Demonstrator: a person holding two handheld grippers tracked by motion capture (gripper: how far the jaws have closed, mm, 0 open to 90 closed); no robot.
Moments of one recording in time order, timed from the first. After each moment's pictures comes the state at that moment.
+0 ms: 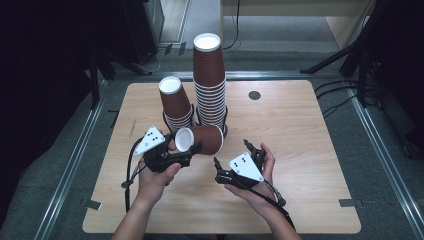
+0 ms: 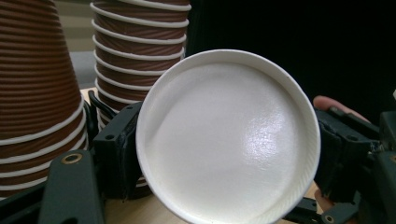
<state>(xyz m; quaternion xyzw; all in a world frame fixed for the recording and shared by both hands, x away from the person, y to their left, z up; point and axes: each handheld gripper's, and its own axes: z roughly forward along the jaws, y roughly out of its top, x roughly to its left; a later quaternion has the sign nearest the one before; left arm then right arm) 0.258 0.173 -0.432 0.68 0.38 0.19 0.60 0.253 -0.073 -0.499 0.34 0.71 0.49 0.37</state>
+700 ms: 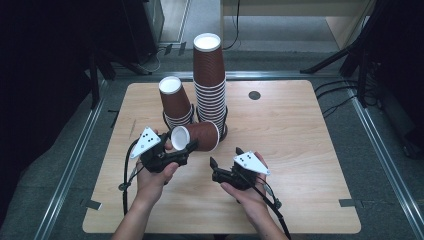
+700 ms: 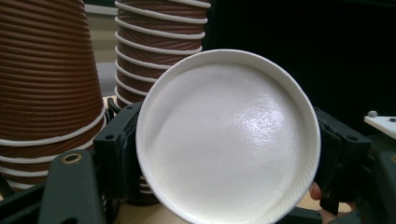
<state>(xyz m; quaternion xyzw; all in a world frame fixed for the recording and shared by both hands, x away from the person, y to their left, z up) 0.256 0.177 -0.436 0.66 0.38 0.22 0.61 0.257 -0.067 -0.512 0.46 0.66 0.56 0.20</state>
